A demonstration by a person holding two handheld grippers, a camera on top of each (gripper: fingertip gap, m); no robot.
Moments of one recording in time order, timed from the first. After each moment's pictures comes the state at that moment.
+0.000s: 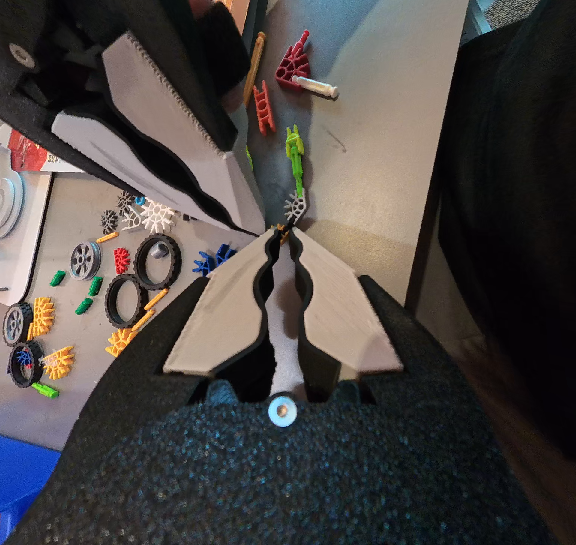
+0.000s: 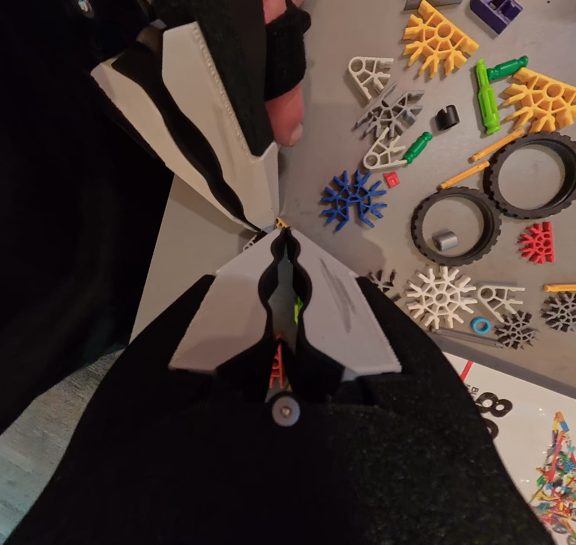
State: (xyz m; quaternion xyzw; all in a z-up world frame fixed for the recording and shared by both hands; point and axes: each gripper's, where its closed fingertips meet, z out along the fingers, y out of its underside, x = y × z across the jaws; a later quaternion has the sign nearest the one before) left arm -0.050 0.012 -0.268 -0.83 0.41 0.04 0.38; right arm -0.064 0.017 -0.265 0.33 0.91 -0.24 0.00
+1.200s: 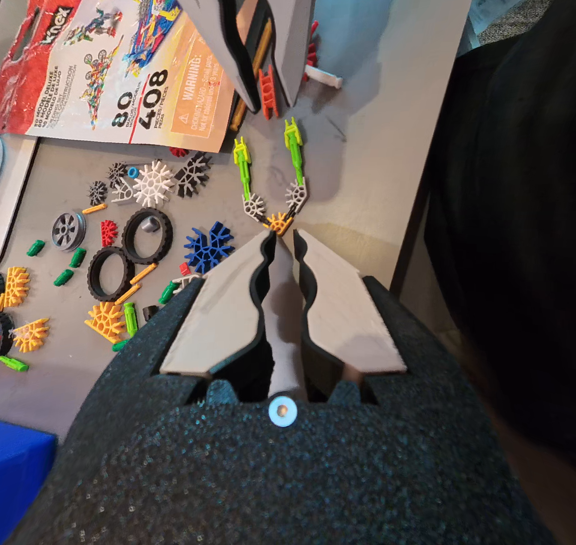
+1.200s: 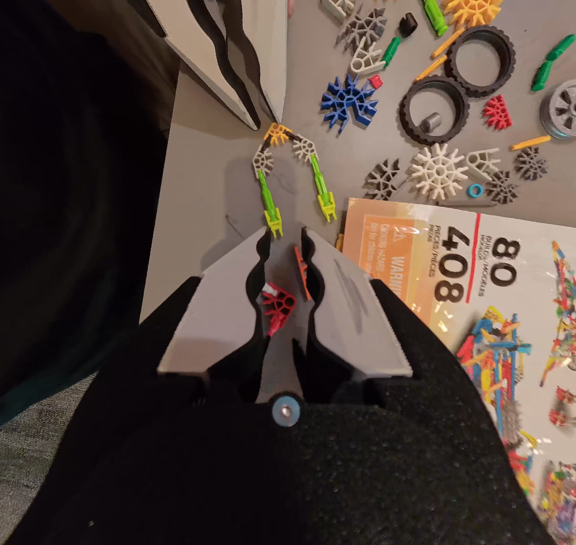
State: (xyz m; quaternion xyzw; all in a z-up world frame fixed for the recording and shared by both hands) left arm -0.055 0.000 -0.267 -0.85 0.37 0.02 0.38; right arm -0.015 0.056 -0.253 0.39 0.88 -0.25 -0.12
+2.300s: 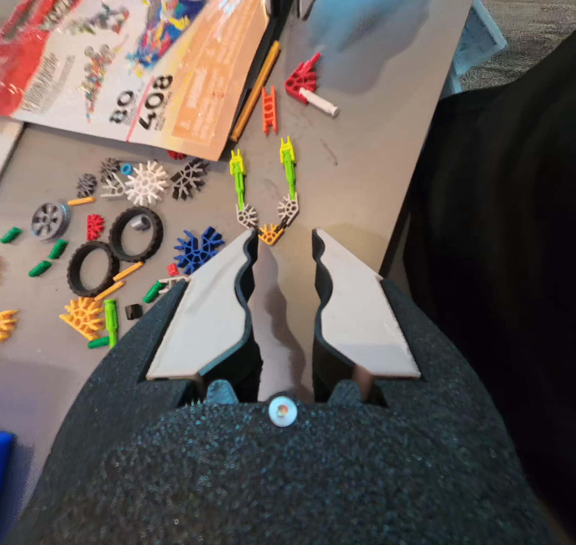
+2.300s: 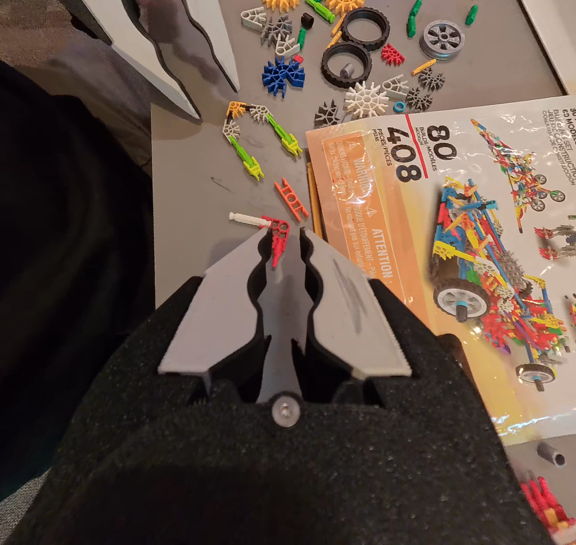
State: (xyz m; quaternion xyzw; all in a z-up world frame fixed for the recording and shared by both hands) left arm -0.046 -0.001 -0.259 -0.86 0.33 -0.02 0.39; right arm 0.029 0.096 -0.234 0.50 0.78 -0.32 -0.21
